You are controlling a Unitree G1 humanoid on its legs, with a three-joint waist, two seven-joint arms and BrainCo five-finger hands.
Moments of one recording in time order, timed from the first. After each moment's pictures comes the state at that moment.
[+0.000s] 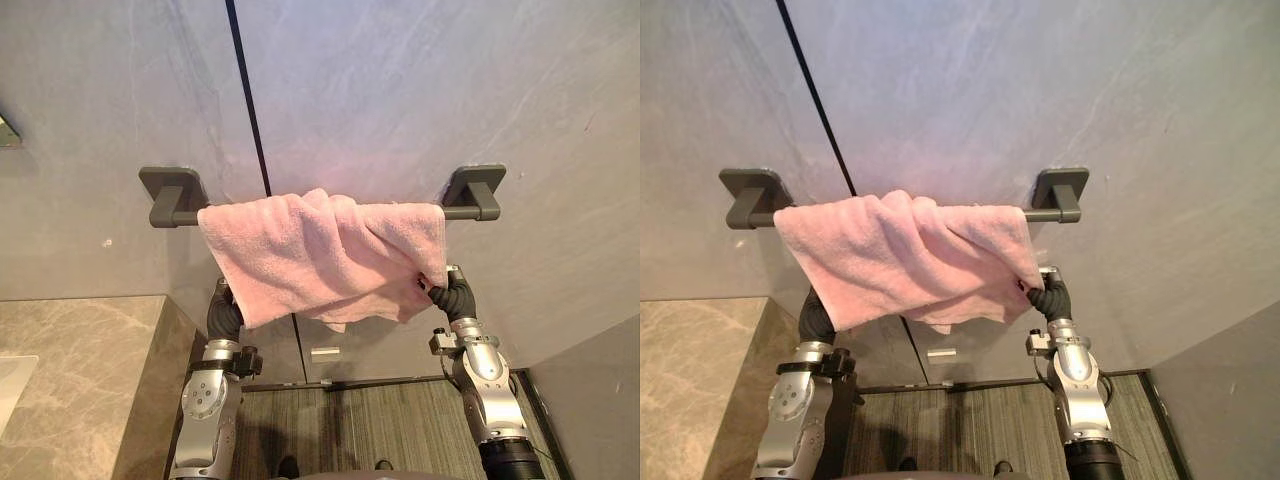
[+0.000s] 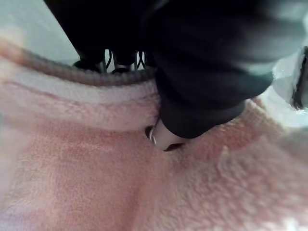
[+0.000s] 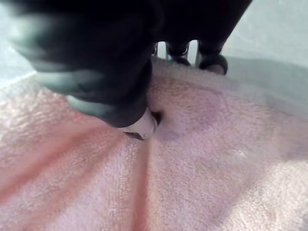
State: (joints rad) left arm 0.18 0.08 0.01 -0.08 -0.25 -0.26 -0.04; right arm -0.01 -0.08 -0.04 0.10 0.11 -0.17 0.02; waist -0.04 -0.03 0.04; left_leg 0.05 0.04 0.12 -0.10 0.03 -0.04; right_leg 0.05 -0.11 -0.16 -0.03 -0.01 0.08
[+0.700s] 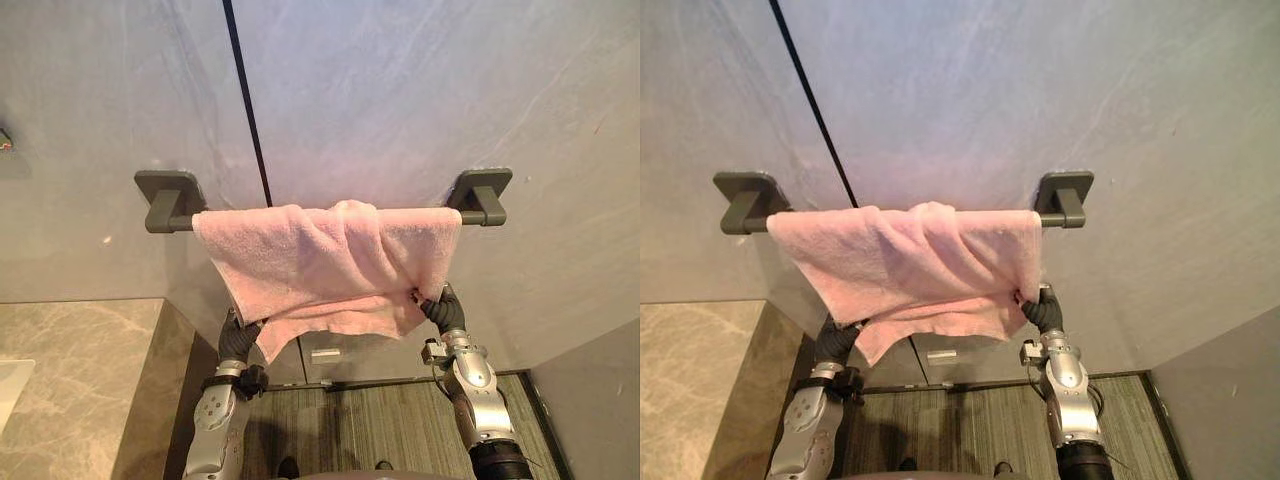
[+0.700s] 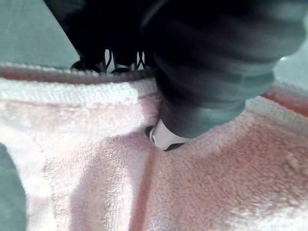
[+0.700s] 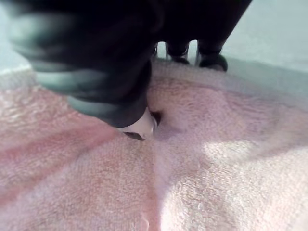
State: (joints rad) left arm 0.20 0.05 0.01 0.14 -0.30 -0.22 -0.04; right arm -0.01 -0.05 -0.04 0.22 0.10 -0.15 0.01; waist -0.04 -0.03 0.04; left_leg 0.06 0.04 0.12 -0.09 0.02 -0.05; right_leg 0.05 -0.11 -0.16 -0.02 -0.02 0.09
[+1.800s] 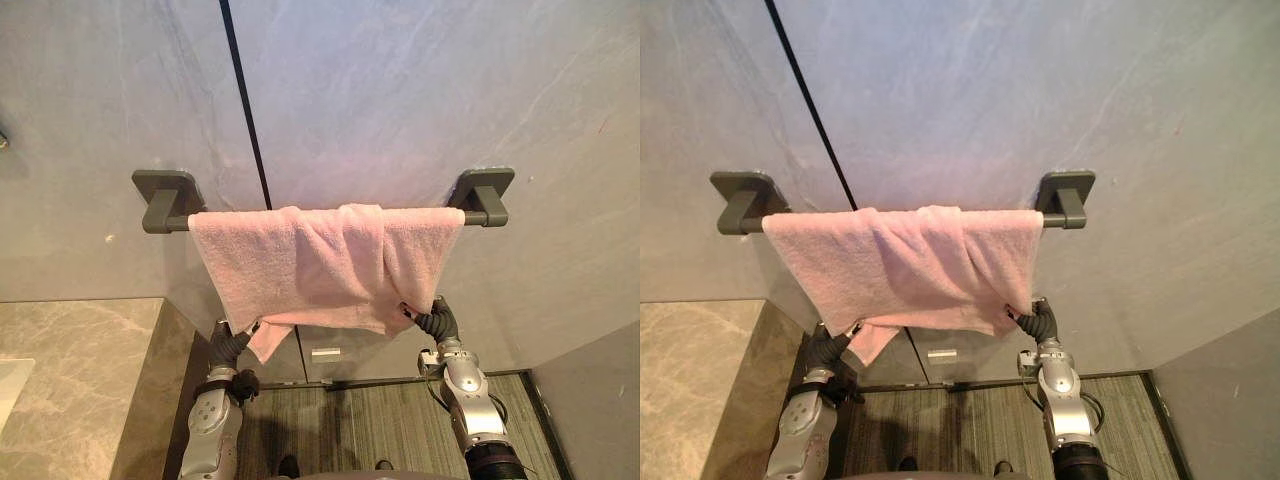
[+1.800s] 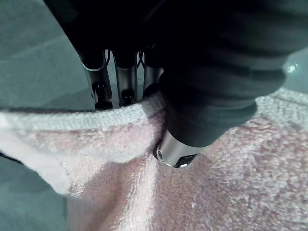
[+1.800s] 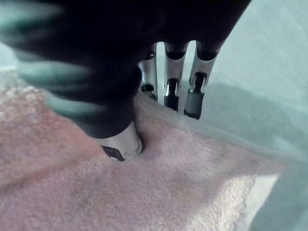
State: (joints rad) left arm 0.18 0.07 0.05 0.23 -0.26 -0.24 0.03; right arm -0.01 -0.04 -0.04 0.31 -0.05 -0.11 -0.05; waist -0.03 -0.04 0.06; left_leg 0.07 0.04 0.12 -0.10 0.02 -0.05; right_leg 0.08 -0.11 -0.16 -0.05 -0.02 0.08
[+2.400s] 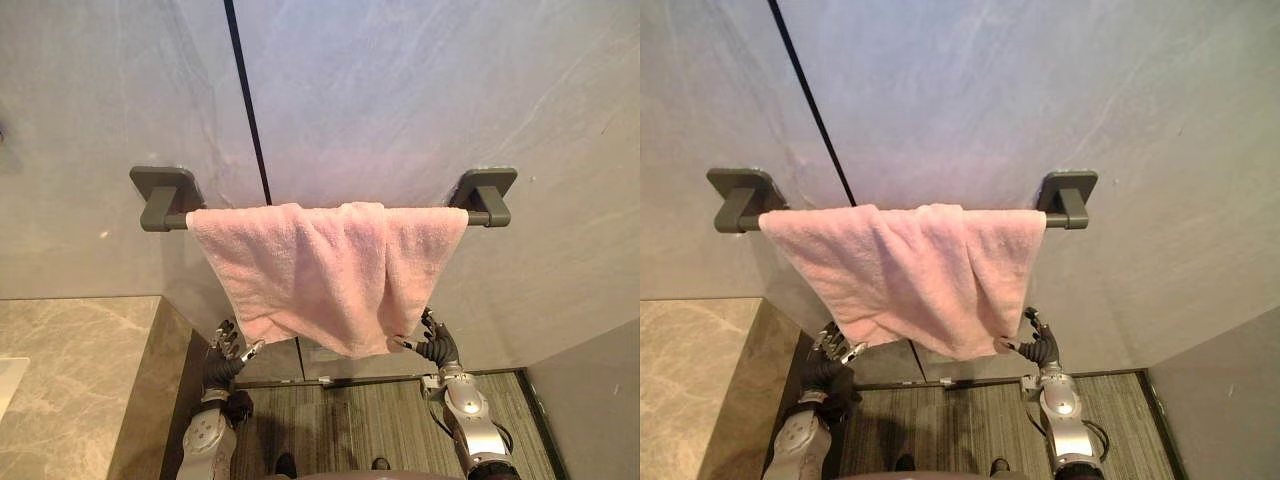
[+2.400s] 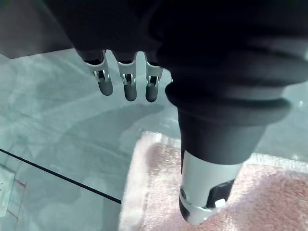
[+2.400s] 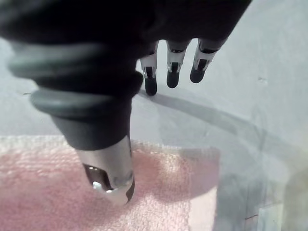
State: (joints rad) left arm 0.24 0.08 0.05 0.31 -0.28 -0.20 0.07; right arm 0.08 -0.04 -0.04 0.38 -0.09 -0.09 -0.06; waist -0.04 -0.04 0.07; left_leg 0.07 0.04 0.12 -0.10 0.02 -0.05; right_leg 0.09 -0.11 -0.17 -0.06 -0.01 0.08
